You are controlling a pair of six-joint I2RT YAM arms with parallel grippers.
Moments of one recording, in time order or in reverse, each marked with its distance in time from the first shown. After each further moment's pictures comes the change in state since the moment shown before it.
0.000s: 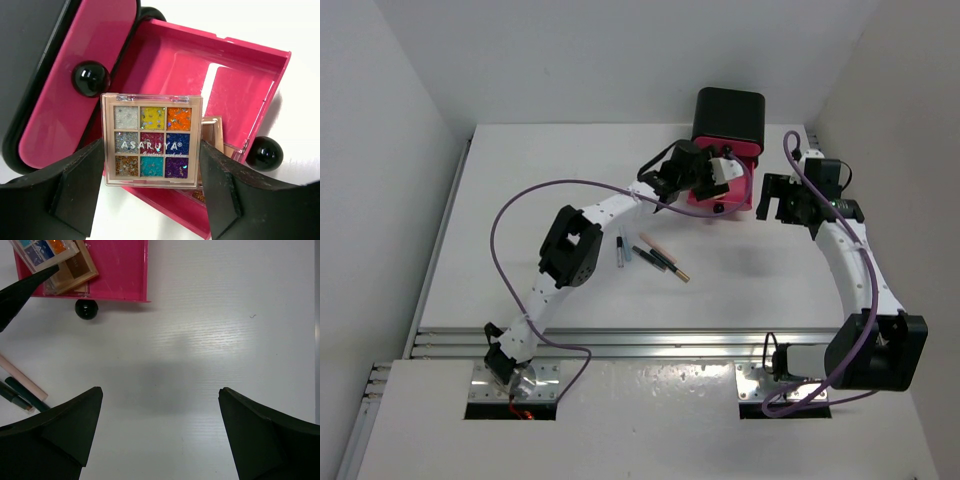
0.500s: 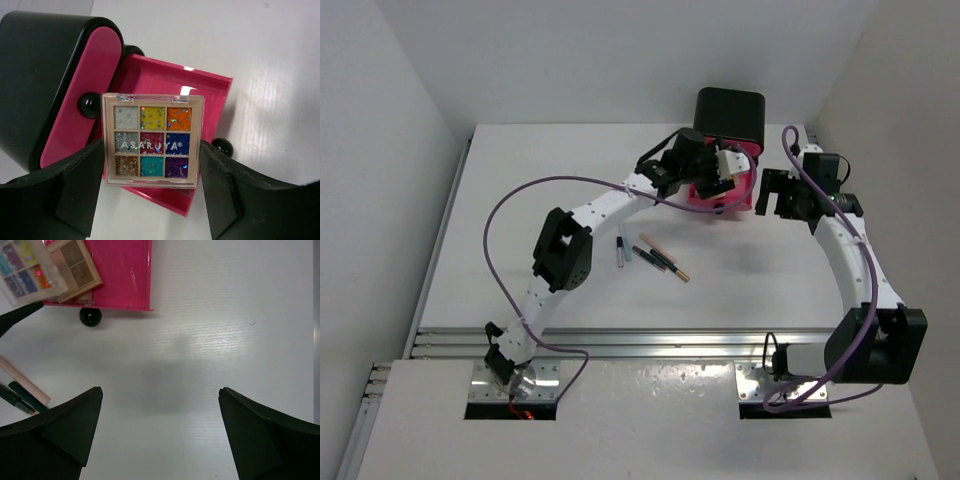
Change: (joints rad) left arm -0.011 -0.097 0.067 -0.217 0.099 -0.034; right arm 0.013 0.037 0.048 -0.013 0.011 0.002
